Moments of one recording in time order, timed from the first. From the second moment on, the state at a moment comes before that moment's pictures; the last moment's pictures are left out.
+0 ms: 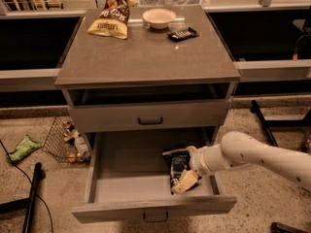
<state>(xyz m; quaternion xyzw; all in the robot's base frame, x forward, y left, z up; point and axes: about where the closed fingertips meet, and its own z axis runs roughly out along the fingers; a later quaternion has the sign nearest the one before) 0.513 -0.094 0.515 -0.50 0.79 0.23 0.27</state>
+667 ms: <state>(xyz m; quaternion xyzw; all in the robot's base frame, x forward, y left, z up) 0.550 -0.126 0.447 -0.49 0.80 0.20 0.30</state>
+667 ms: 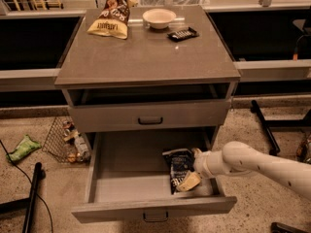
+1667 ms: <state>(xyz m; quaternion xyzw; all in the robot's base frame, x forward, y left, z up) 0.556 -0.140 0.368 -0.49 0.81 0.16 0.26</state>
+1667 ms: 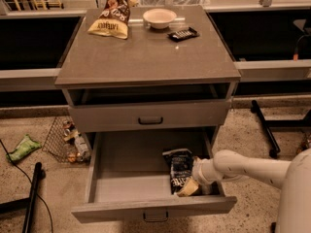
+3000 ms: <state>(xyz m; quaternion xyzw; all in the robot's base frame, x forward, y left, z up) 0.557 -0.151 0.398 -0.50 0.80 0.13 0.30</state>
